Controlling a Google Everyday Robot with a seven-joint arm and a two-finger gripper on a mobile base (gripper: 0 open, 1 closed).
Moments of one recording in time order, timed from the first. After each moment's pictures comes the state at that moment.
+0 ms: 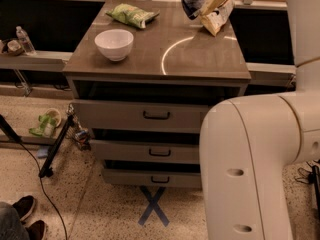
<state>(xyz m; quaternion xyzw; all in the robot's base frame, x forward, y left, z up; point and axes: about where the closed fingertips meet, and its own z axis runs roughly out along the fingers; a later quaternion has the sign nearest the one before) 0.749 -0.118 1.025 -0.82 0.46 -0.13 0.33</state>
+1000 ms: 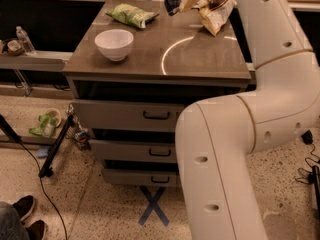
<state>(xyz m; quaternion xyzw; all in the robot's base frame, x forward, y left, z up) 0.839 -0.079 1.005 -0.76 0.50 -0.20 0.36</state>
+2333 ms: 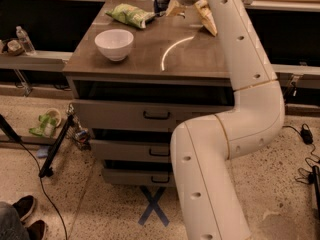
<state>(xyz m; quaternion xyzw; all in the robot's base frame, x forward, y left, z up) 0.887 -0.053 0.974 -0.68 0.54 -0.20 0.45</state>
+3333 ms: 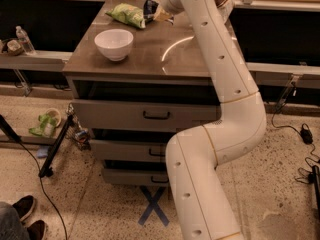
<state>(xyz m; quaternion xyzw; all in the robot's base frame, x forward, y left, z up) 0.895 -0.025 0.957 -0.61 0.60 -0.19 0.49</state>
